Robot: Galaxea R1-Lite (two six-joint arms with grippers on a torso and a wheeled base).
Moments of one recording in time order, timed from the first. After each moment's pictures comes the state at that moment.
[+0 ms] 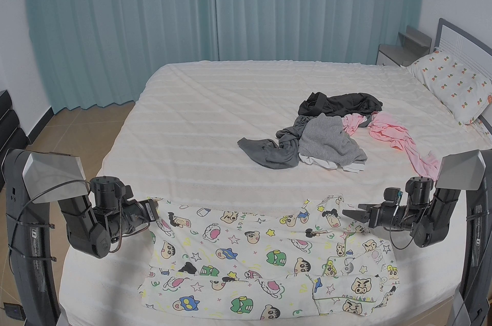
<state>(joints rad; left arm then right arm) -0.07 2.38 -0.62 -1.25 -0.17 -0.34 -0.03 2.50 -0.66 -1.33 0.72 0.11</state>
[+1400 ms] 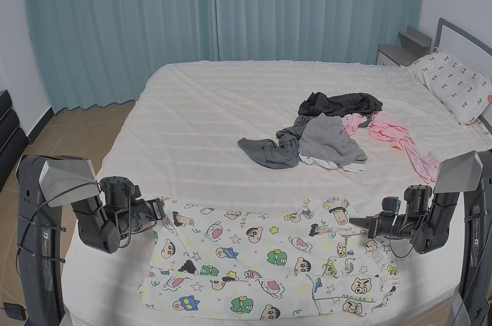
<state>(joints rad) -0.07 2.49 -0.79 -1.17 -0.18 -0.33 -0.03 2.52 -0.60 -1.35 0.73 0.06</state>
